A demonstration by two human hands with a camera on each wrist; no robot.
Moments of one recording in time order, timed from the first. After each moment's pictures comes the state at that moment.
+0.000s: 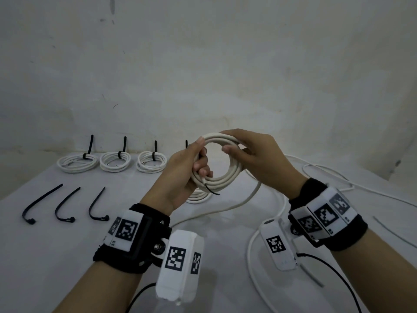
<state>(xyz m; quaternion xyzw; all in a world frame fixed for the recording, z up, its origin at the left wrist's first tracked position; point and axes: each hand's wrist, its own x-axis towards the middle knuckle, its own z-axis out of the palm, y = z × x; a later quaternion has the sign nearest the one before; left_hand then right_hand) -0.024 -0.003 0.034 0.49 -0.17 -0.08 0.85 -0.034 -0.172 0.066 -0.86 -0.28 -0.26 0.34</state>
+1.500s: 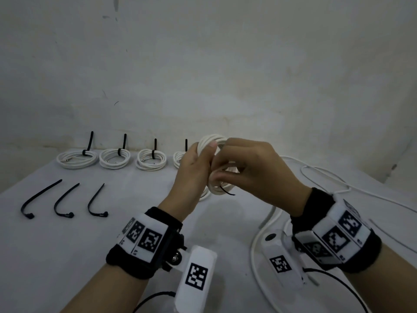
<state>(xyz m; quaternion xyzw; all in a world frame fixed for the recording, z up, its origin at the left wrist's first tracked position) -0.035 -0.022 0.023 0.60 -0.20 0.08 0.77 -0.071 -0.155 0.070 -0.83 -0.41 -0.33 0.18</state>
